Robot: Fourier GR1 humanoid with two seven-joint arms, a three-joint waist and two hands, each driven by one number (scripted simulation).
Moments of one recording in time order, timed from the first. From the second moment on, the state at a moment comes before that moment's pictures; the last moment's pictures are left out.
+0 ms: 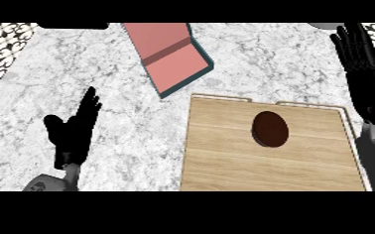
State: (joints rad) left arm -0.08 0.38 -0.31 -1.45 0.36 0.44 0.08; right arm -0.30 -0.42 -0.05 -1.57 -0.18 0.00 -0.11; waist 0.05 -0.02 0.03
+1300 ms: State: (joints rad) left arm -0.23 0.47 -0.45 -1.54 0.25 0.22 0.03; right arm 0.09 -0.49 0.40 -1.94 0.90 -0.19 0.70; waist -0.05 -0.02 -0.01
